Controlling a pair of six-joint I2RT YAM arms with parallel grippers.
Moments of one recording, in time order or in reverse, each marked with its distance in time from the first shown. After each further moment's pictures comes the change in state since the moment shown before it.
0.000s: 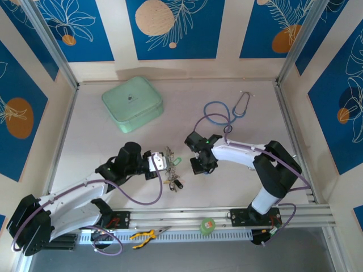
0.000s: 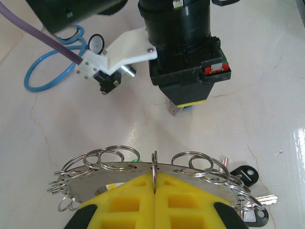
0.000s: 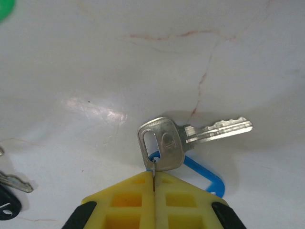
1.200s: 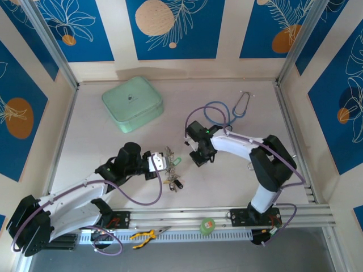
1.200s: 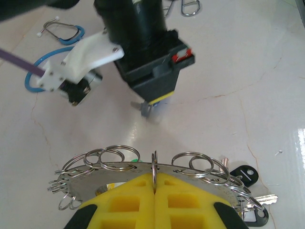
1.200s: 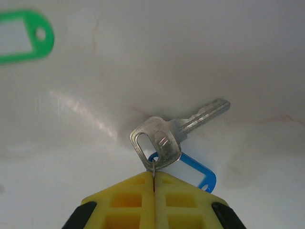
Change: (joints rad) left arm 0.000 -0.006 -0.005 0.004 0.000 0.000; right arm -0.089 0.116 0.147 -0.029 -0.004 -0.410
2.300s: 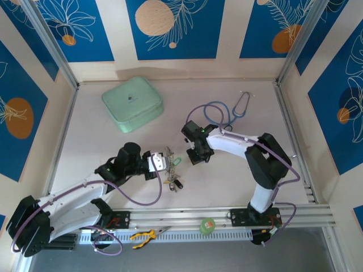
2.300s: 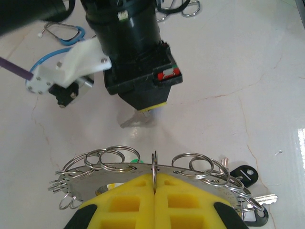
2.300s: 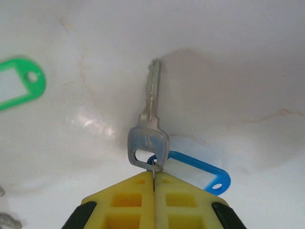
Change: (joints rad) left arm 0.000 -0.007 -0.003 0.000 0.000 0.000; right arm 0.040 -0.001 0.025 -0.008 0.064 0.190
